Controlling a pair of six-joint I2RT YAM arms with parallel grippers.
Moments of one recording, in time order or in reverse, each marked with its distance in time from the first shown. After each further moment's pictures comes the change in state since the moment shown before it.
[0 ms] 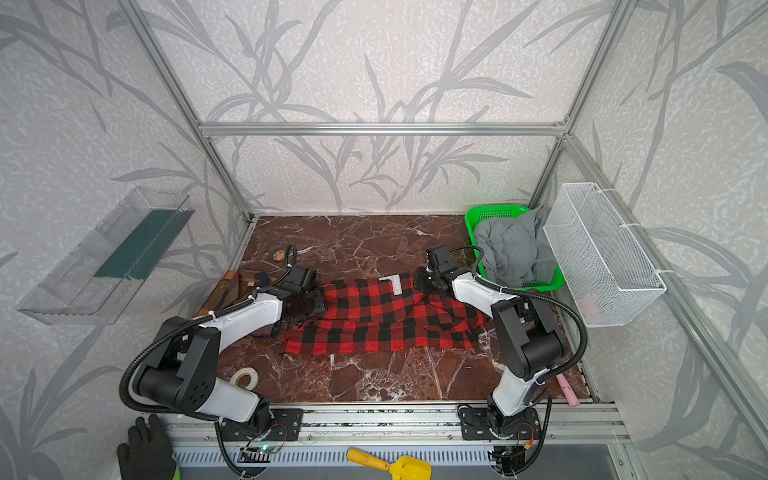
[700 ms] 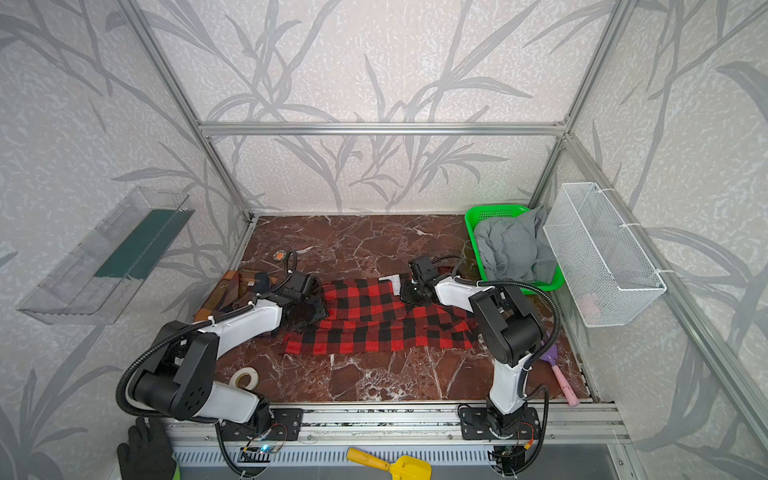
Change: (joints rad) left arm -0.027 -0.036 -0.077 0.037 0.042 -0.063; right arm 0.073 0.167 0.016 0.034 -0.003 0.027
